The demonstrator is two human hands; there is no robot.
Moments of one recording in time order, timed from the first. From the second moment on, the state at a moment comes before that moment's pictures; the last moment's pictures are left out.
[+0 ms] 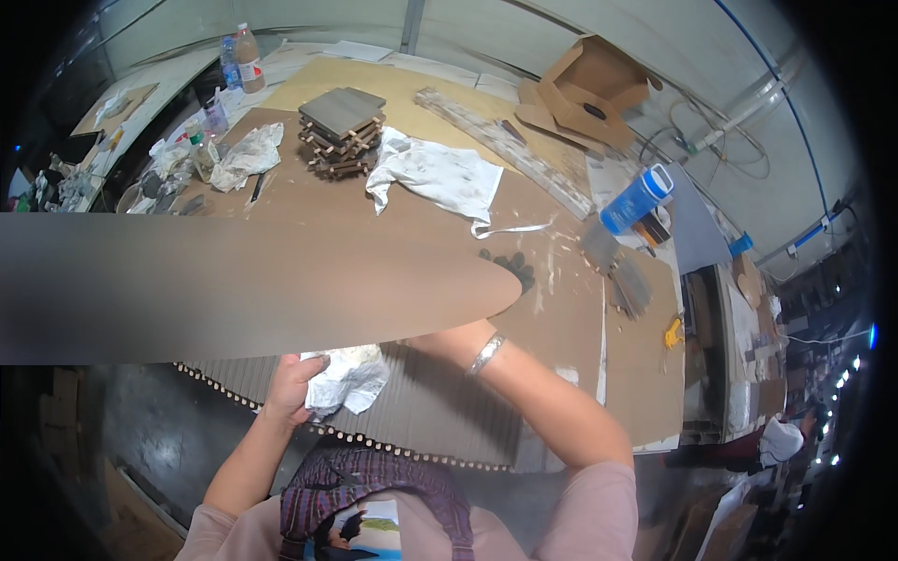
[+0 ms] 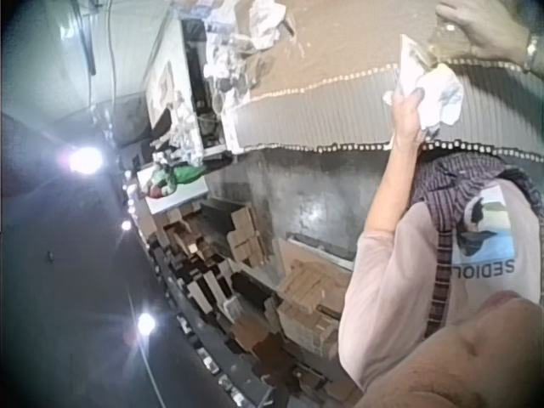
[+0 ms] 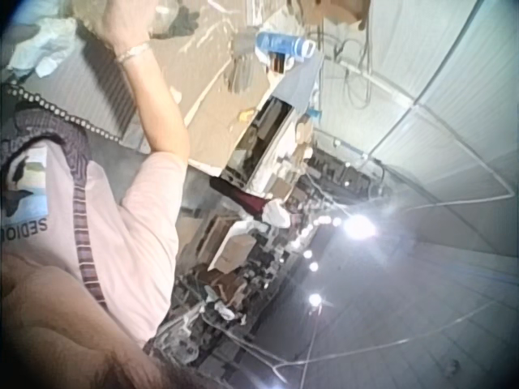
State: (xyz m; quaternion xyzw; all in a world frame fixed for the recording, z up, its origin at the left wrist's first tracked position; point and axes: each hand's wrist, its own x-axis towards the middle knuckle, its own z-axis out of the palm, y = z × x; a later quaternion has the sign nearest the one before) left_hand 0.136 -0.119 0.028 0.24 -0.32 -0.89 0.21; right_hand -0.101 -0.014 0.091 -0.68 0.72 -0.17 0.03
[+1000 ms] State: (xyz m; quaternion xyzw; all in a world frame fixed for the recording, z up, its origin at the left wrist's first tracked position) left_hand 0.180 -0.118 0.037 0.13 -0.36 -0.88 0.29; right_hand -0.156 -0.075 0.001 -0.41 0.70 -0.50 0.31
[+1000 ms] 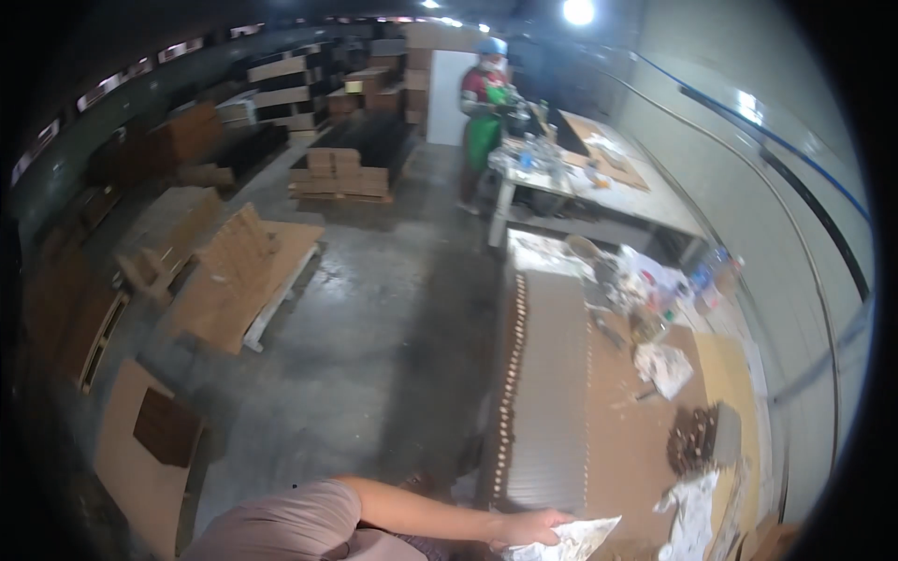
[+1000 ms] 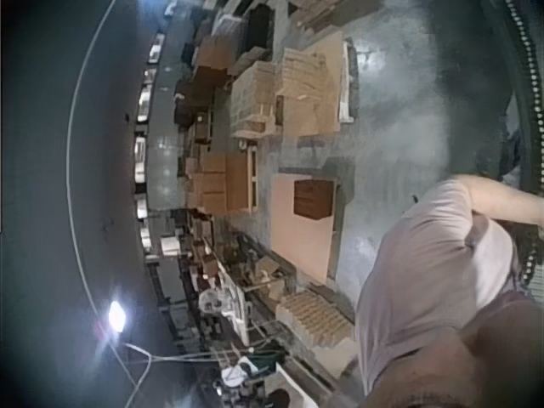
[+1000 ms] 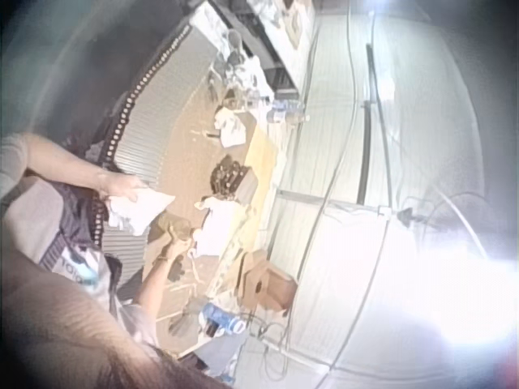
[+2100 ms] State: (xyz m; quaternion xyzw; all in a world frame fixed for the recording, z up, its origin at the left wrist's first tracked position) left_hand 0.103 -0.035 -0.017 -0.07 -0.94 -0.29 0.15; right_hand -0.157 0.136 -0.005 -0.50 0.77 -0.25 0.31
